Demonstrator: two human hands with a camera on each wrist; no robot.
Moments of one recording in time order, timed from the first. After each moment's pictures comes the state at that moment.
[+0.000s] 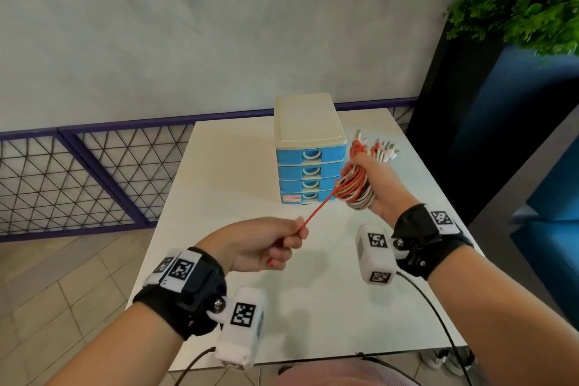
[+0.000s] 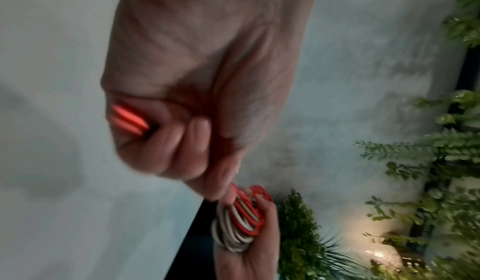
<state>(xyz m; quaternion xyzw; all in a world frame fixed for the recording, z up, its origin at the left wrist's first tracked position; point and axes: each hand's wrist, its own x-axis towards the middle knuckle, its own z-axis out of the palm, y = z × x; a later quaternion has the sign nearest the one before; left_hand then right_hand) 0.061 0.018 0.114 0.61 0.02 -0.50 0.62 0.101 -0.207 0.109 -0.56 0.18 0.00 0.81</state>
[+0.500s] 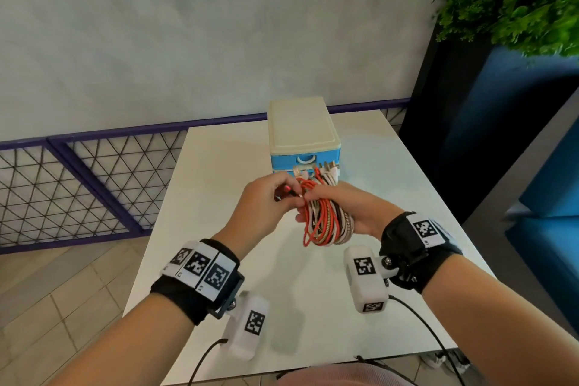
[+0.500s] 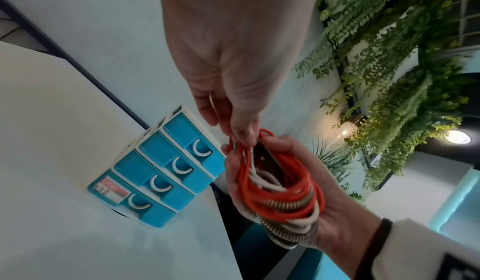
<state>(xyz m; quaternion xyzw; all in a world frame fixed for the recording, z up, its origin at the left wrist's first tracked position) 0.093 0.002 0.121 0.87 -0.20 0.01 0.46 0.083 -0.174 0.120 -0.58 0.06 0.26 0.77</state>
